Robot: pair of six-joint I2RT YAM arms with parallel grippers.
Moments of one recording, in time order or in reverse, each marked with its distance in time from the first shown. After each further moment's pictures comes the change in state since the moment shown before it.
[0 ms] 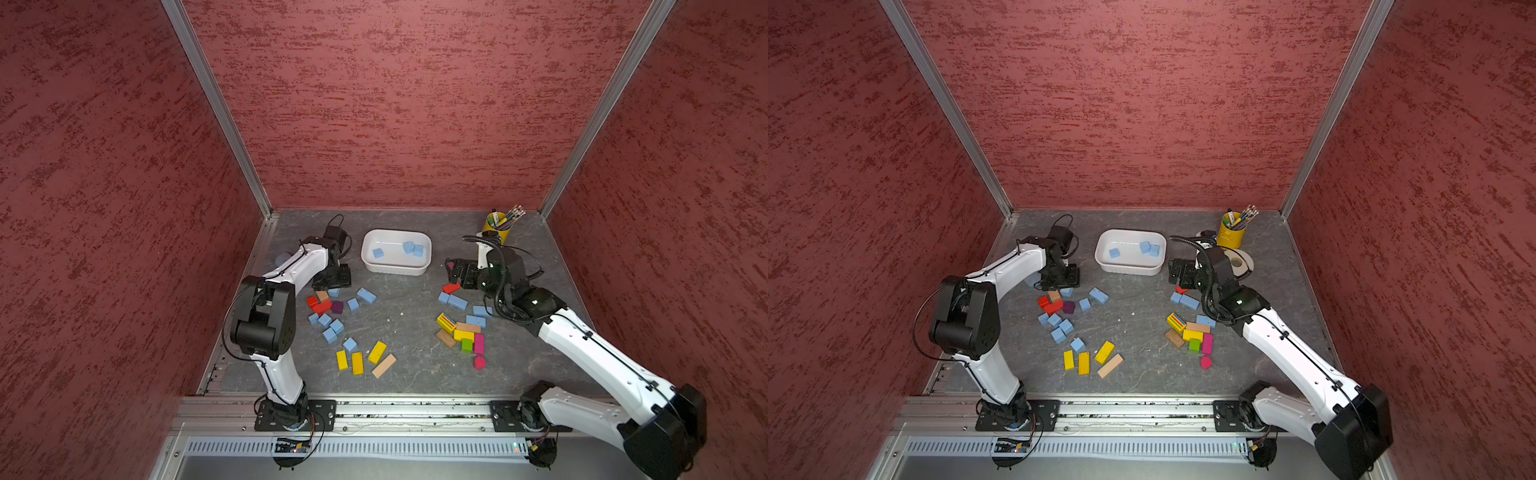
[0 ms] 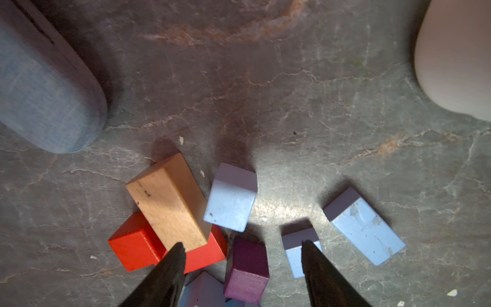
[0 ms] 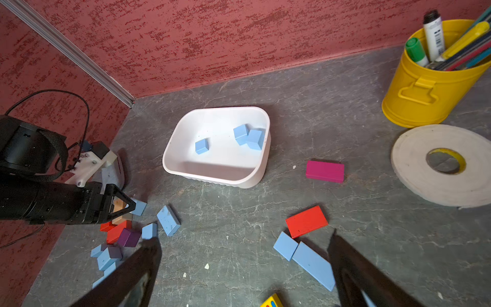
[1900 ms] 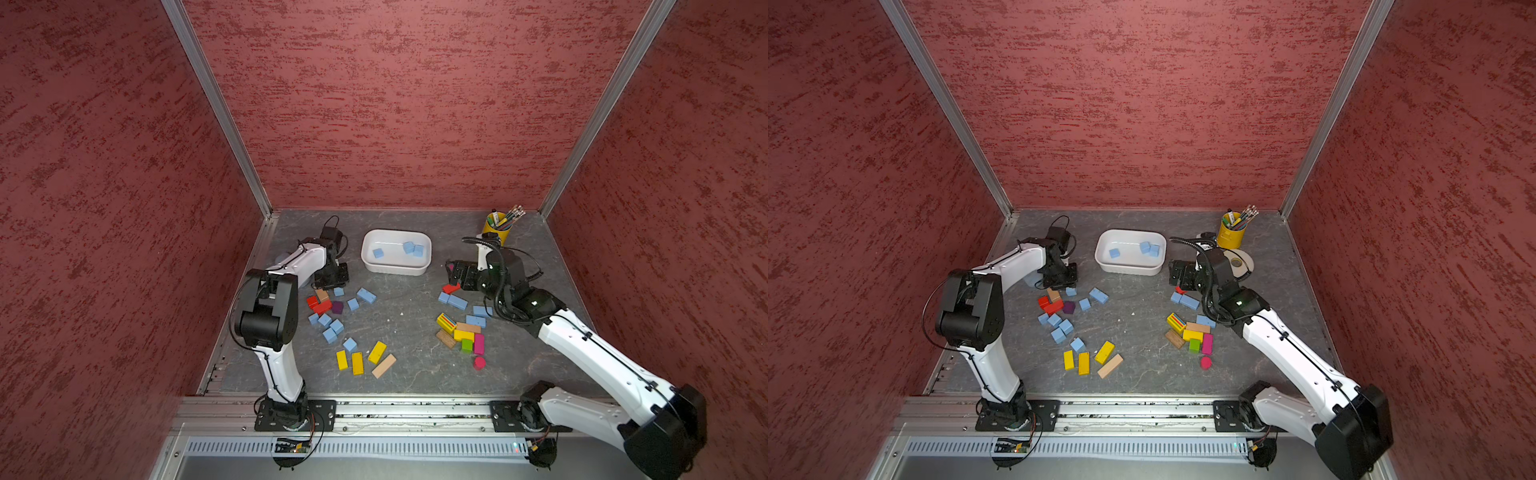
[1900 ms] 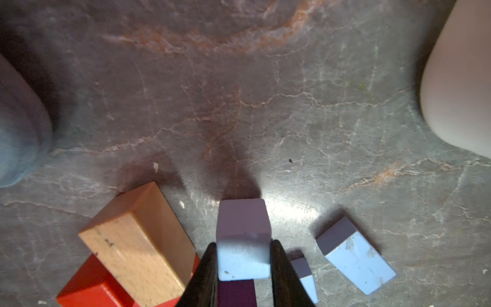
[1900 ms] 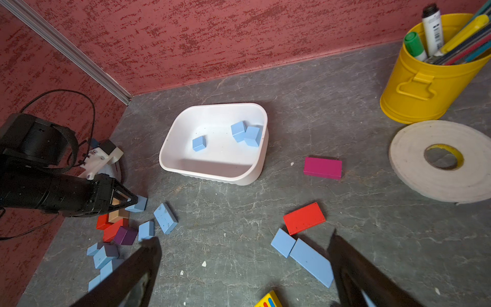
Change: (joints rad) left arm 0.036 0.050 0.000 0.069 0.103 -0.018; right arm 0.000 -0.003 -0.015 -0.001 0.002 0.000
